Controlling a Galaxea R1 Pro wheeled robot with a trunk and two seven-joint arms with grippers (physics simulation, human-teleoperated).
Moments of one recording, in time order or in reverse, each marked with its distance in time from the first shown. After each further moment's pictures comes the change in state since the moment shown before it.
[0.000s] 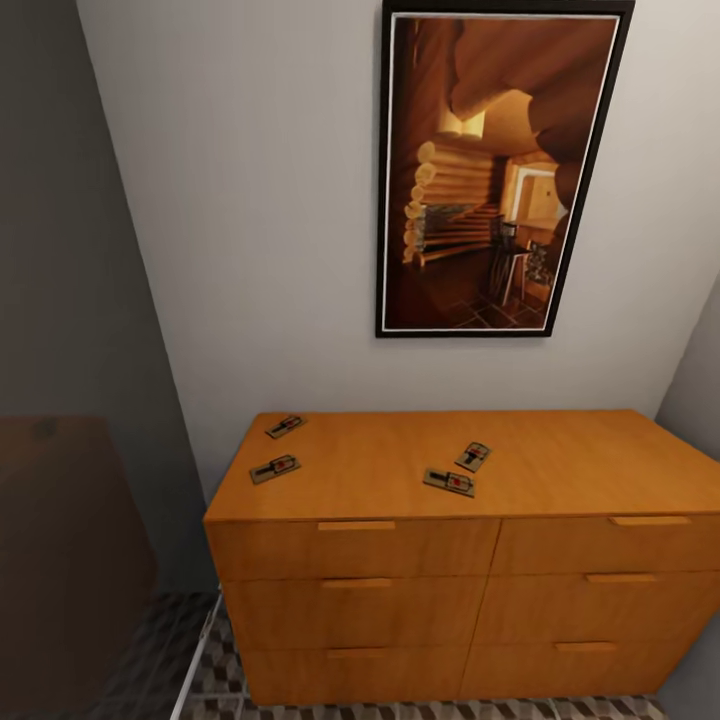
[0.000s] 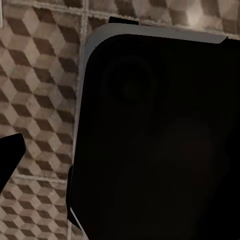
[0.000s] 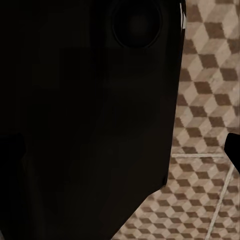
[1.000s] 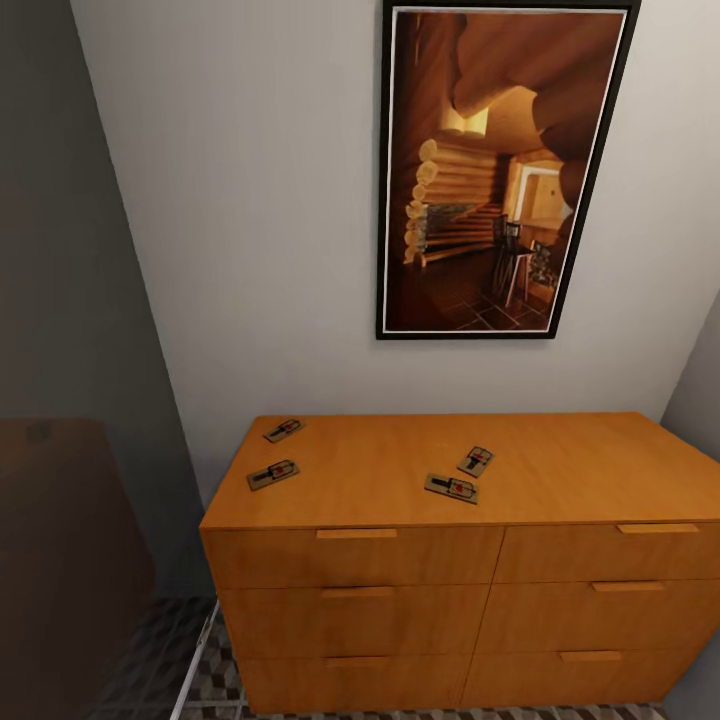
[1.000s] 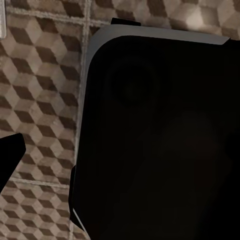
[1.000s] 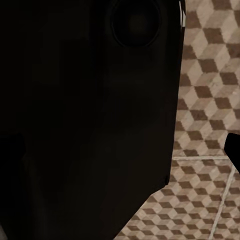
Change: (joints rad) left arm 0.000 0.001 -0.003 -0.001 0.000 -0.001 0.006; right arm 0.000 0.000 -0.008 0.000 -0.011 0.002 0.001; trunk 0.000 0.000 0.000
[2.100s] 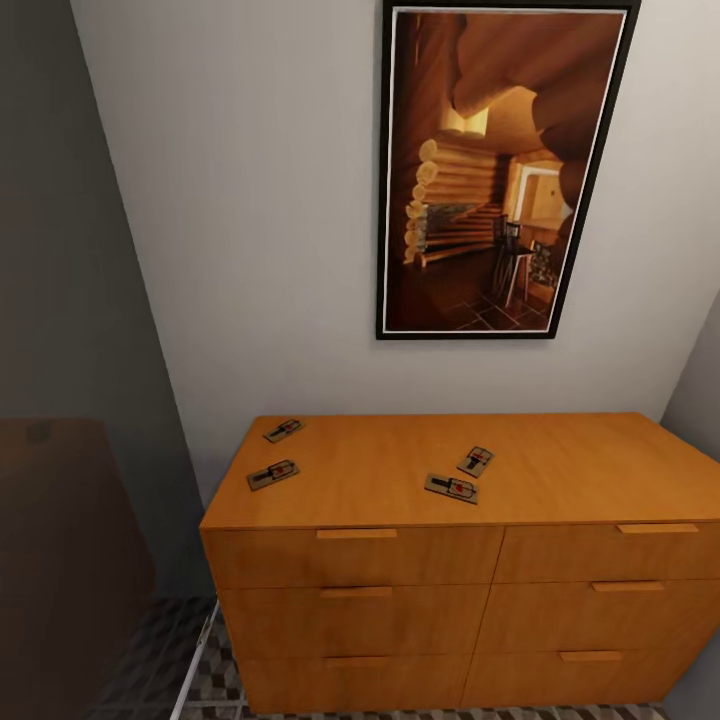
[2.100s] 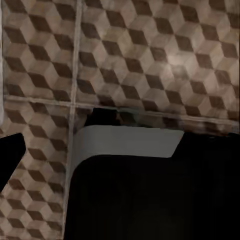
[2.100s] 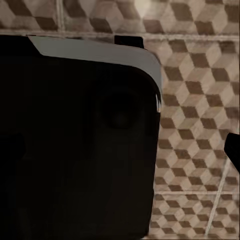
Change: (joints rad) left arm -0.004 -0.003 -0.005 -0.403 -0.007 0.253 0.003; right arm -0.041 -0.013 0.015 -0.168 0.036 0.131 -0.003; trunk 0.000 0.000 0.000
